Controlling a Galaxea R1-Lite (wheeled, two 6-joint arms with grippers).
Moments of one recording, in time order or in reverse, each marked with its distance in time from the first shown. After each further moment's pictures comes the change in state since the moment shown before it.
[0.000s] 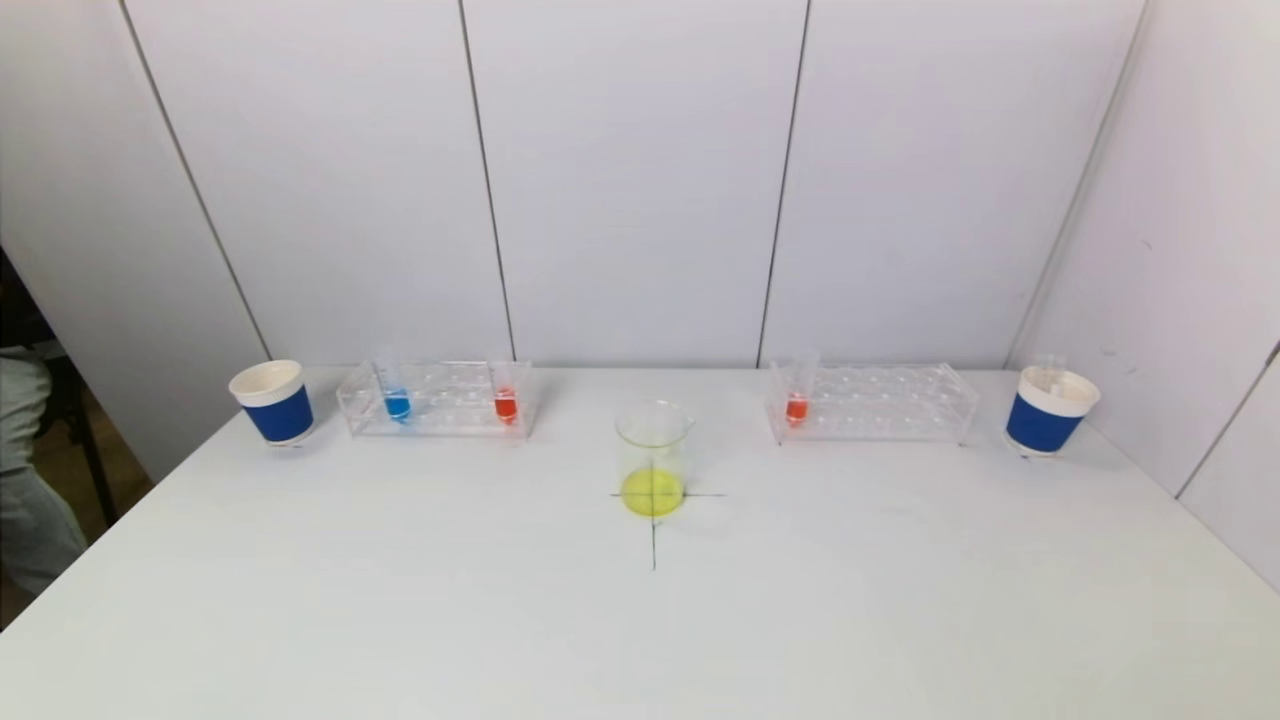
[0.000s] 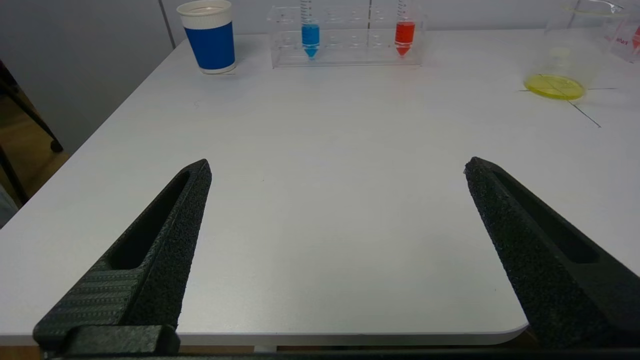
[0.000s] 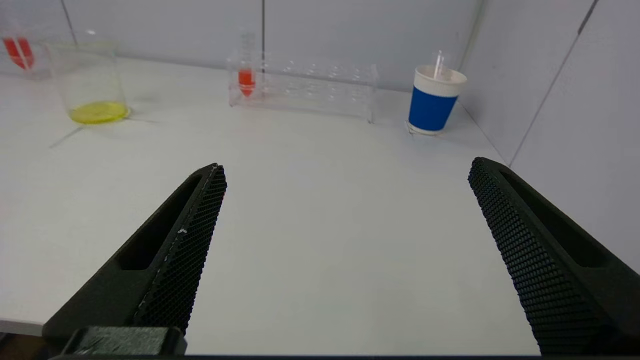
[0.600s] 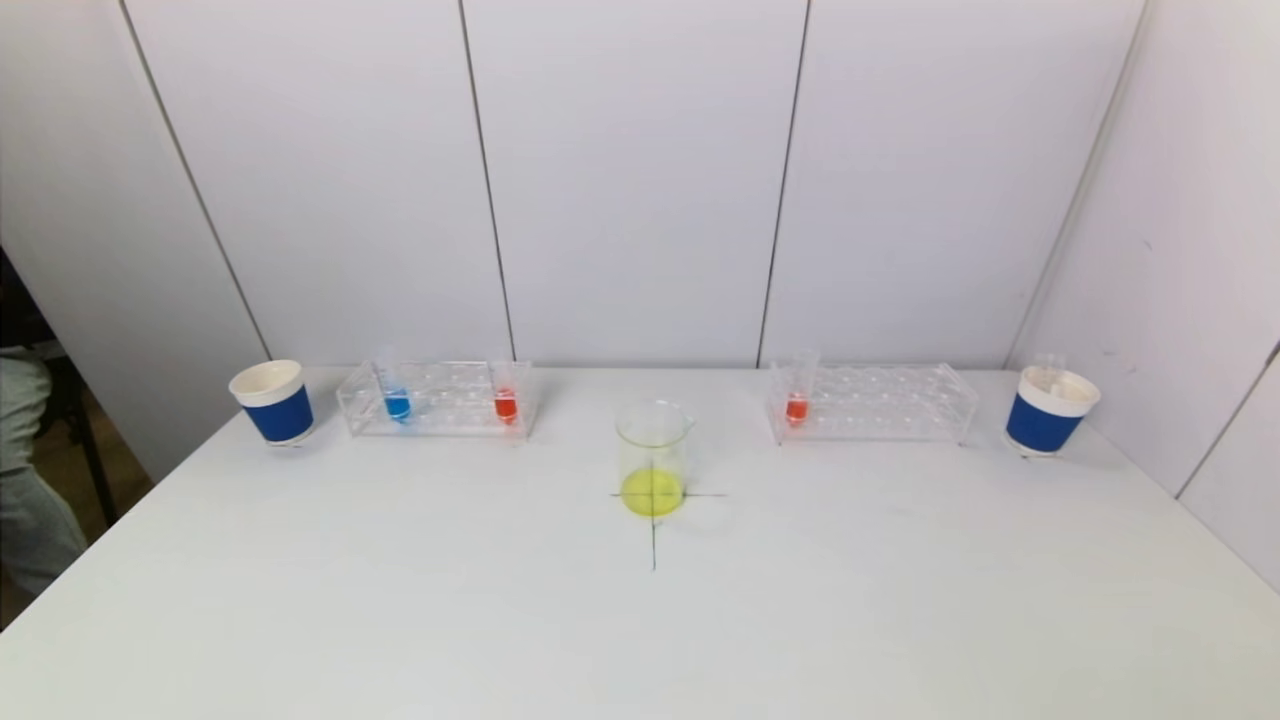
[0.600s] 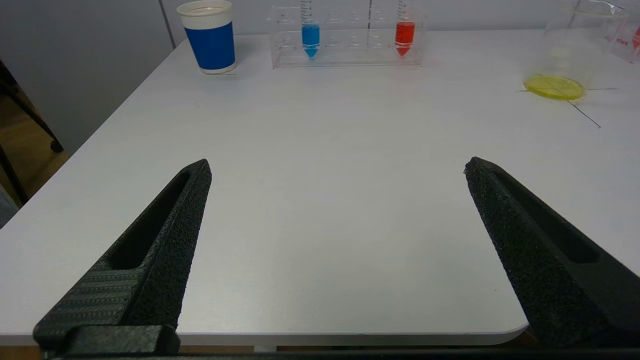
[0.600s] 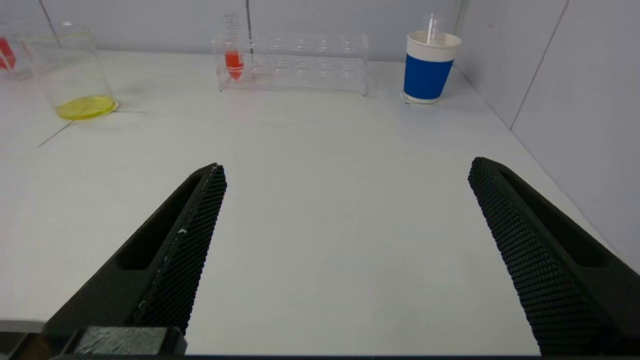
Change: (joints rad) left arm 0.000 0.000 0.000 0.000 0.000 0.000; right arm 0.001 -0.022 -0.001 0.057 -0.036 0.074
